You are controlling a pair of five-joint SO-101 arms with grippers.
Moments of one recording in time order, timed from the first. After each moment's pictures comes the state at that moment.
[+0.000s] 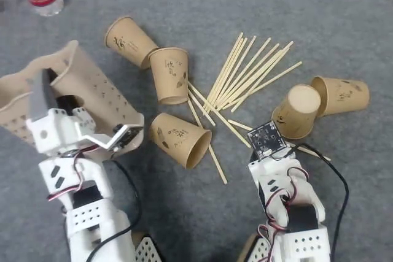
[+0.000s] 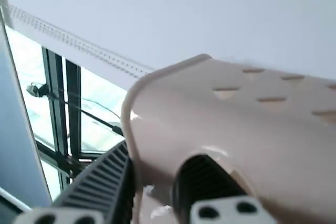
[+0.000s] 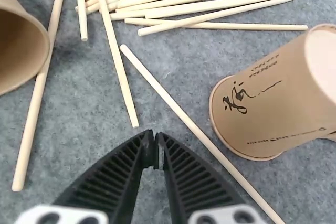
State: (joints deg) left arm -25.8 -66.2 96.8 -44.1 -60.5; right arm -11.8 -103.2 95.3 57.9 20.4
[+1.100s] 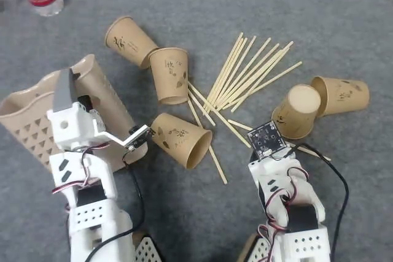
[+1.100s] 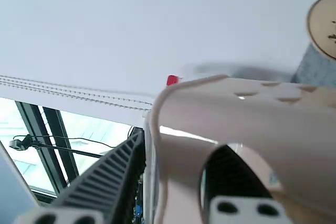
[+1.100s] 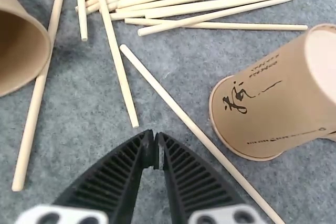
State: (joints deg) left arm -21.3 -66.2 96.7 -34.2 -74.1; right arm -11.8 -103.2 95.3 57.9 20.4
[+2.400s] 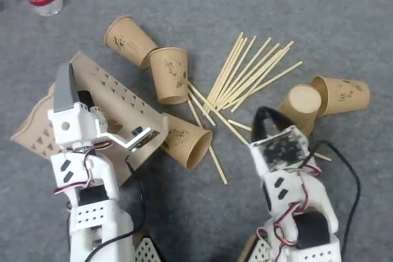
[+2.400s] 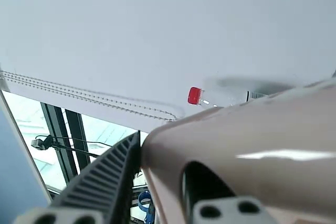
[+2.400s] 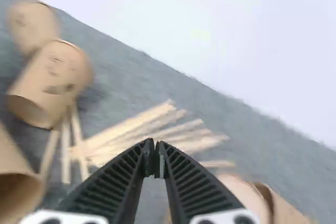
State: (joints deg) left arm -18.7 -66.2 96.7 -40.9 -73.9; right arm -17.3 -103.6 80.2 45.7 20.3
